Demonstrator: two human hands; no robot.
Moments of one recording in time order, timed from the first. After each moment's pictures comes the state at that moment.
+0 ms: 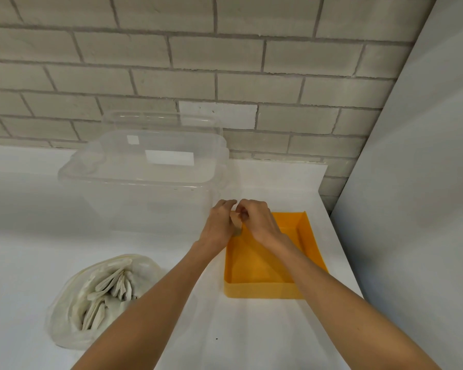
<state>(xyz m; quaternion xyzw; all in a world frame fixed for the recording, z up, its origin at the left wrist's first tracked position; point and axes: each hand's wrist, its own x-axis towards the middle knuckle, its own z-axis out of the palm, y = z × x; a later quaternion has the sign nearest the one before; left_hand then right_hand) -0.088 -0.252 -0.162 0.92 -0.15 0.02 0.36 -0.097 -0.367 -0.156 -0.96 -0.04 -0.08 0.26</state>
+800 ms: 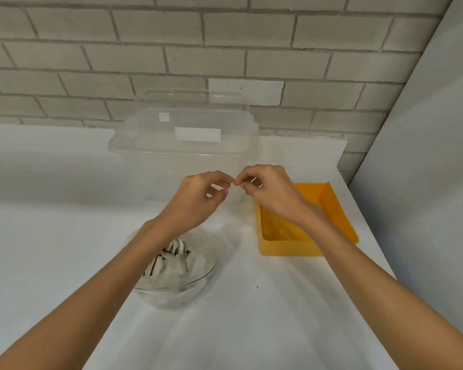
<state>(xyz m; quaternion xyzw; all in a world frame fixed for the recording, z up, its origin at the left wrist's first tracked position) -0.171 -0.115 -0.075 0.89 -0.24 0.05 0.39 -0.179 -0.297 -0.067 -0.92 -0.12 -0.09 0.35</state>
